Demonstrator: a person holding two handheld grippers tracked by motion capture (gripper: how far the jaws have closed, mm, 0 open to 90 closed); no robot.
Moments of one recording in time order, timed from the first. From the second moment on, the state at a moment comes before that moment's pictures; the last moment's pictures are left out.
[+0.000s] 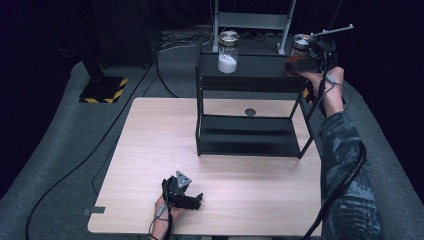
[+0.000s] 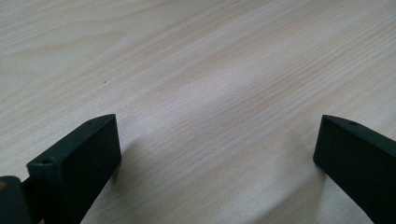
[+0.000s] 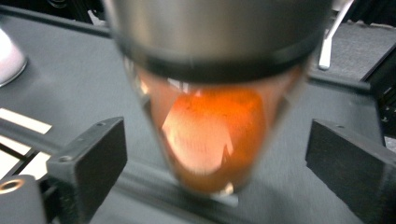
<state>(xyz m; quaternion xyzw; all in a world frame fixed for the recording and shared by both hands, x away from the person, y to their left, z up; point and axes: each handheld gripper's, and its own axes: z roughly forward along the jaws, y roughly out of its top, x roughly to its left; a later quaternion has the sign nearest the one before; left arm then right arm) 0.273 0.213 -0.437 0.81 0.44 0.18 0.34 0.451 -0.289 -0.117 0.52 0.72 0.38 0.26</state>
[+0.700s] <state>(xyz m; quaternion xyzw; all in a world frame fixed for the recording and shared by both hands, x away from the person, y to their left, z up) 0.273 0.213 -0.437 0.81 0.44 0.18 0.35 0.315 -0.316 -0.227 0.46 0.72 0.44 0.27</state>
